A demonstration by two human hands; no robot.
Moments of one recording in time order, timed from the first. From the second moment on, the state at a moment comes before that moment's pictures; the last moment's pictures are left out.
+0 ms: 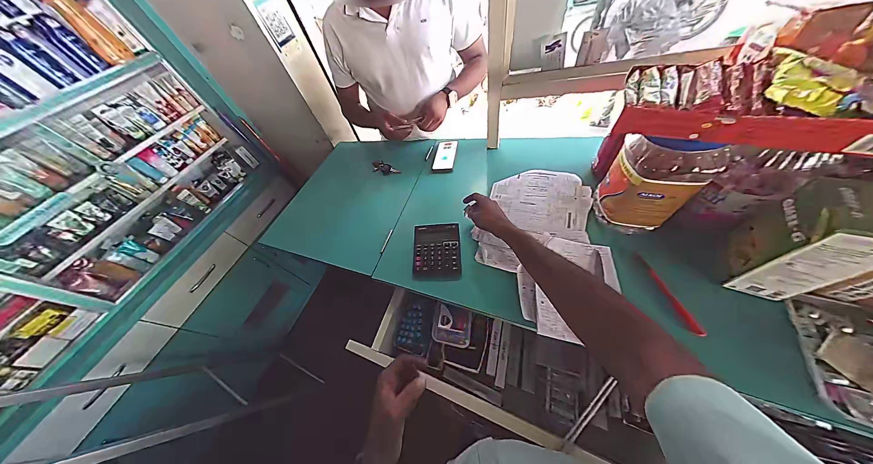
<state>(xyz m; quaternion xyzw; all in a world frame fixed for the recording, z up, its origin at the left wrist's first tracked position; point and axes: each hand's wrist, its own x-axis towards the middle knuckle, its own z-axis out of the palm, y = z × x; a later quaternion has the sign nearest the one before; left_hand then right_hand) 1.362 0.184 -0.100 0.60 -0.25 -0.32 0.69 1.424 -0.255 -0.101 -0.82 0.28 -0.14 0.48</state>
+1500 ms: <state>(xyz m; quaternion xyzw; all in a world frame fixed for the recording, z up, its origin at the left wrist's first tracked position) 1.354 0.300 -0.136 0.58 -0.15 -0.32 0.73 1.377 -0.051 -0.095 -0.92 0.32 0.05 0.22</state>
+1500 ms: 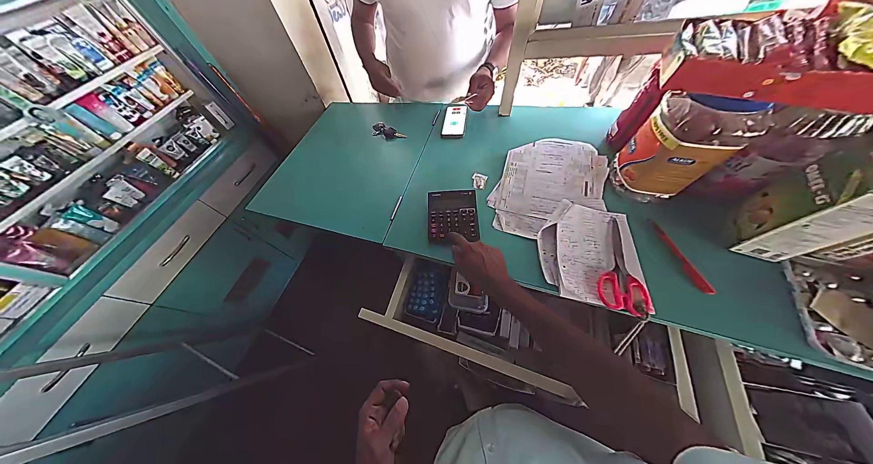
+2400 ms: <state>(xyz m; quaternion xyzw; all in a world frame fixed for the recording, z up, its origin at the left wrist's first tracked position) 1.355 0.297 -0.138 0.57 -0.13 -0.33 0.74 1.394 -0.047 -0.092 -0.93 0.31 0.05 0.20</state>
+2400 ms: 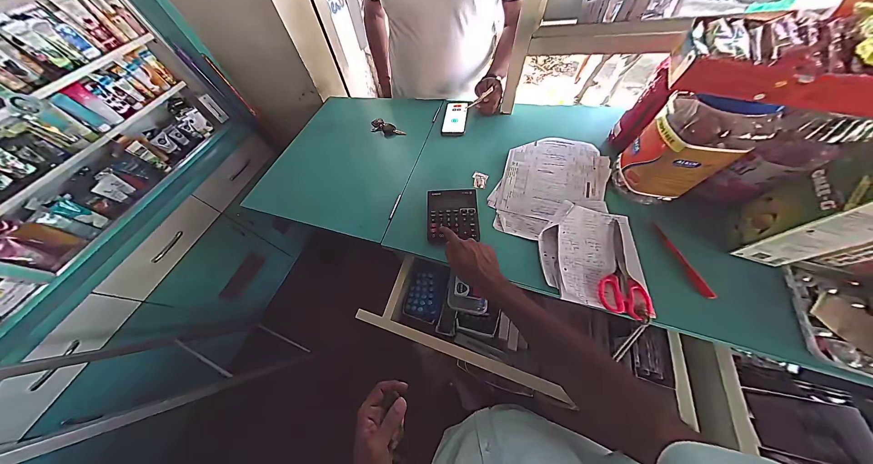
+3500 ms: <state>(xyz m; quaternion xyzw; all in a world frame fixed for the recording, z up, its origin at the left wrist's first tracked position) 1.357 0.292 -0.142 0.57 -0.12 -0.34 0.74 1.402 -0.045 -0.132 -0.96 0.16 -0.10 0.20</state>
